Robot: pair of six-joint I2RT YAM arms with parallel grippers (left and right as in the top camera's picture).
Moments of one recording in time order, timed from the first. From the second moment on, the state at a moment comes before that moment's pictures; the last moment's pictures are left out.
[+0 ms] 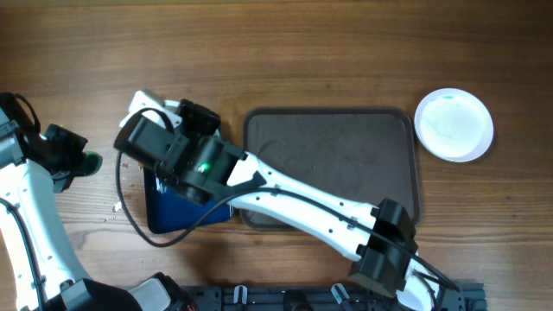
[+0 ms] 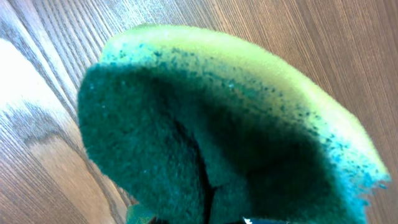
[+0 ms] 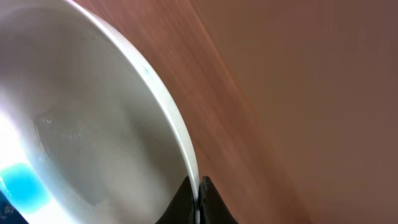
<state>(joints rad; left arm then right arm) 0.57 1.40 1.25 -1.04 0.05 -0.56 1.15 2.12 2.10 -0.81 0.75 -0.27</state>
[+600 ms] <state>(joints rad) 0.57 1.40 1.25 -1.04 0.05 -0.56 1.19 2.12 2.10 -0.59 0.95 -0.77</state>
